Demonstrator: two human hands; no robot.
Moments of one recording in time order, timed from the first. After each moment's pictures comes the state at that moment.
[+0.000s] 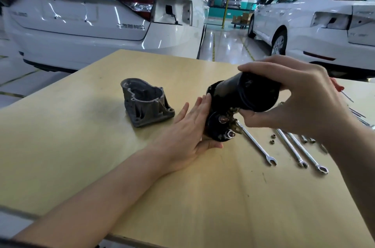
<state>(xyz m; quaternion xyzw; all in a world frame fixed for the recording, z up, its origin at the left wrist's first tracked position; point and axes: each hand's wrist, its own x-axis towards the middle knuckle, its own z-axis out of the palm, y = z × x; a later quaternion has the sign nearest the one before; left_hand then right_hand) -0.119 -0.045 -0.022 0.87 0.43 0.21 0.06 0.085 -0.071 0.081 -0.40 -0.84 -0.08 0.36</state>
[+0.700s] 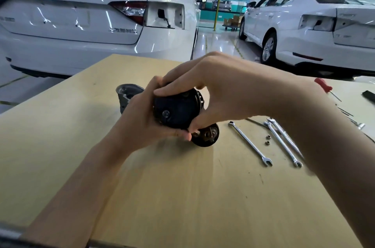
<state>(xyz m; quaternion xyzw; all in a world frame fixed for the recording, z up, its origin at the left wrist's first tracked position) -0.178 -0.027 0.005 0.78 0.33 0.51 0.17 0.006 -0.053 0.121 -0.26 -0.96 -0.03 0.10</state>
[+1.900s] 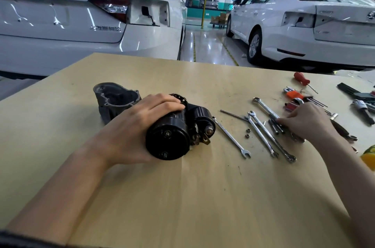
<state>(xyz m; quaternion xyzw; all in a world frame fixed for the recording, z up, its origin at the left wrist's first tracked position) -0.161 -0.045 0.009 0.91 0.29 0.29 0.01 0.207 -0.030 0.012 -0.81 -0.55 0.02 0.20</state>
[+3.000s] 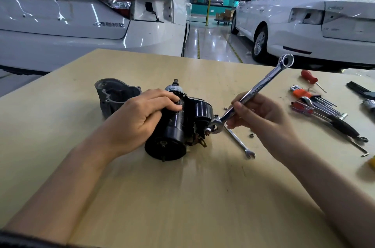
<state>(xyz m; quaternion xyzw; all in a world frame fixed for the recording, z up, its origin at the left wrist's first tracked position) -0.161 -0.036 0.001 0.84 0.36 0.38 0.10 0.106 -0.056 0.006 -0.36 -0.62 0.42 0.56</state>
